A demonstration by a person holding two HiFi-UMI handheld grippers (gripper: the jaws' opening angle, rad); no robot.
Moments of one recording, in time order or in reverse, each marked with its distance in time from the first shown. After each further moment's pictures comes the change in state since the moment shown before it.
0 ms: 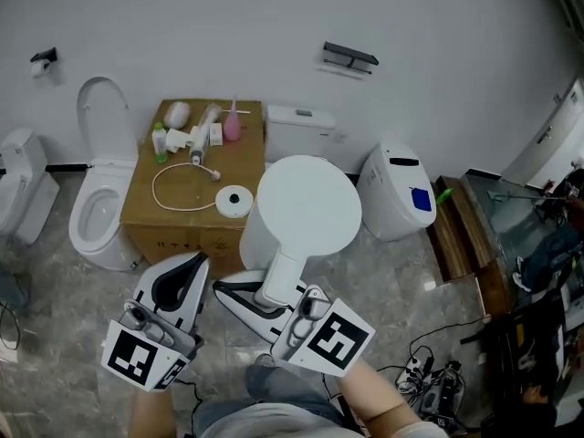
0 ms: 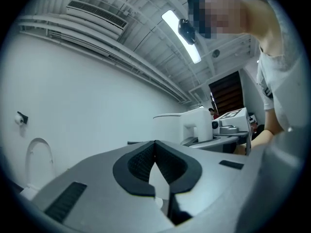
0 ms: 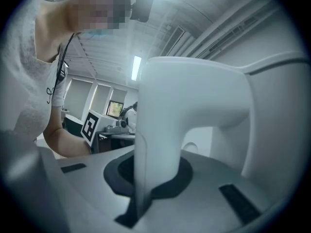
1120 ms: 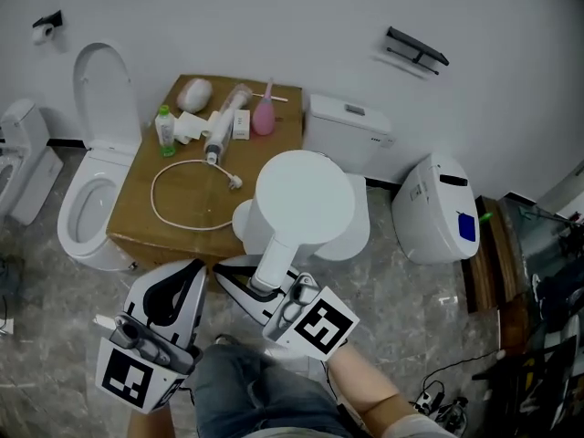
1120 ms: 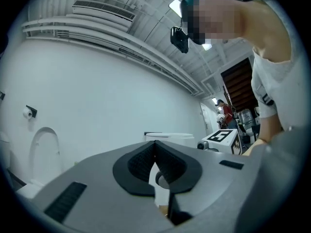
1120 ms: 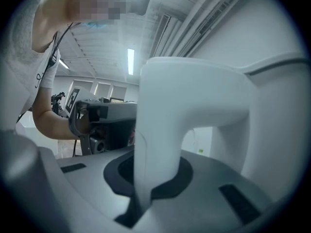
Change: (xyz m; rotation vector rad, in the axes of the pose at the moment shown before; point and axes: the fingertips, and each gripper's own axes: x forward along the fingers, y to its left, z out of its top) left arm 0.084 0.139 -0.139 0.024 0.022 0.128; right arm 0.117 -0.166 -0.194 0.030 0.020 0.075
